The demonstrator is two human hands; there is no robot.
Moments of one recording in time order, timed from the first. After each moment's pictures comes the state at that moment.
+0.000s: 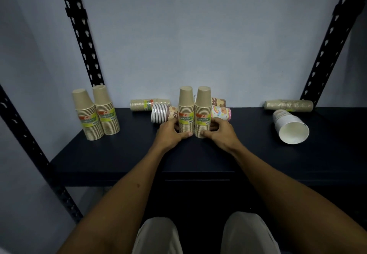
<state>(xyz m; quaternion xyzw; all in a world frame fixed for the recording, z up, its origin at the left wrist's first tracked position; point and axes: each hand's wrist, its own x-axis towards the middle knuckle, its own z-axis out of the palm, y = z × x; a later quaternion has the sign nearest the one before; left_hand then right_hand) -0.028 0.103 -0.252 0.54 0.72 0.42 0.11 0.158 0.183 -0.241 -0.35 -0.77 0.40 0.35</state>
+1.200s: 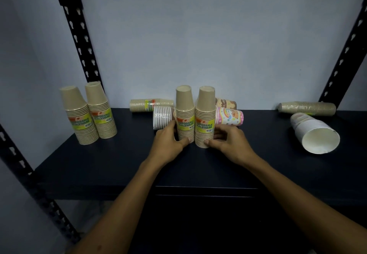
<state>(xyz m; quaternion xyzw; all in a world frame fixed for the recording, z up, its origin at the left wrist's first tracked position) -0.027 0.088 -0.250 0.53 0.72 0.44 0.10 0.157 0.180 -0.246 -0.29 -0.81 0.38 0.33</state>
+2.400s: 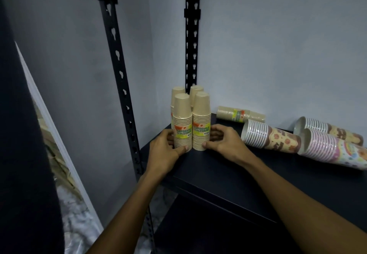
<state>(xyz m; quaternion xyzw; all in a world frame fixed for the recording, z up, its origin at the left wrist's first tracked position) -0.157 -0.061 -0.250 0.30 0.79 0.54 -0.02 -0.068 0.121 -0.240 -0.12 -0.86 0.46 0.21</state>
